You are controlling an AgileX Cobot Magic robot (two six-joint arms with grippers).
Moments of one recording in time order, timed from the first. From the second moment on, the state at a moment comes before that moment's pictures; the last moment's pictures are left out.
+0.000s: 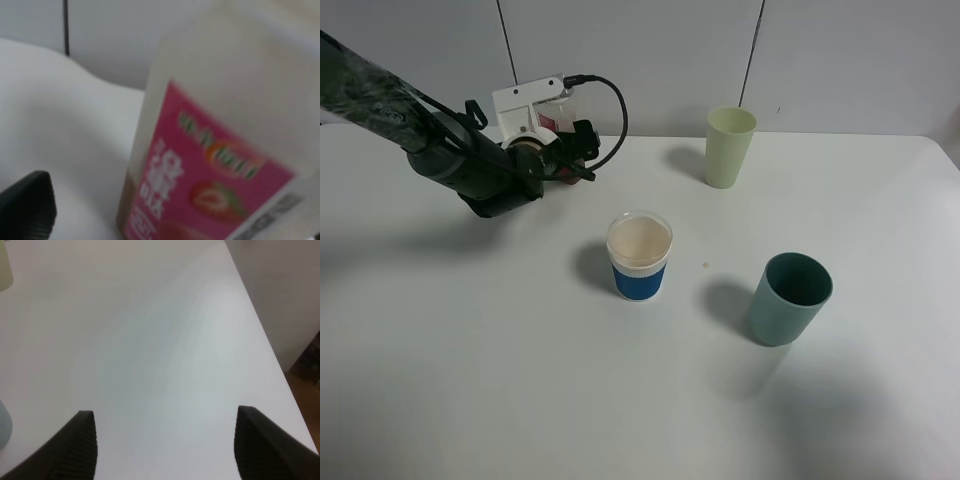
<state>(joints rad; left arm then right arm) -0.48 2.22 -1.14 -0.75 -0.77 0.15 0.01 -0.01 -0.50 -0.18 1.06 0.02</state>
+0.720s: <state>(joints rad) -0.47 2.24 -1.14 -0.73 -0.81 0.15 0.01 -0.01 -0.50 -0.18 1.06 0.02</state>
